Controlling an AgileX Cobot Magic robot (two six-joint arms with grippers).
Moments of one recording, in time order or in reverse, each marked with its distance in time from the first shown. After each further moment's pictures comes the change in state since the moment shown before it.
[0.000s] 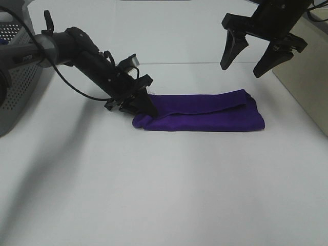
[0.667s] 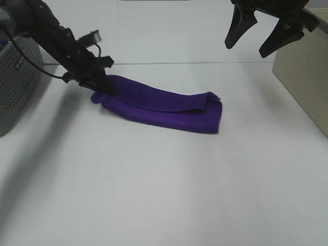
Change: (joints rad) left arm 0.147 -0.151 0.011 0.206 -0.002 0.022; right arm 0.000 -0.108 0.000 0.008 0.002 0.001
